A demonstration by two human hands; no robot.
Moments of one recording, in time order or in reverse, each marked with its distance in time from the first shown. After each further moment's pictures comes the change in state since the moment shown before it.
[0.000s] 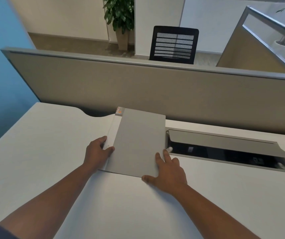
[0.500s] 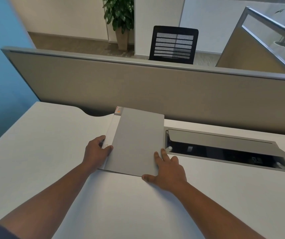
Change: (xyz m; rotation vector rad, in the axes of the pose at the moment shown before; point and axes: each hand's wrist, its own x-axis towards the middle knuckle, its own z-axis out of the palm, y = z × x) left_hand 0.003 -0.005 -0.001 -0.042 0.005 -0.005; right_hand 0.003 0.001 -0.002 -0.083 -0.002 -0.038
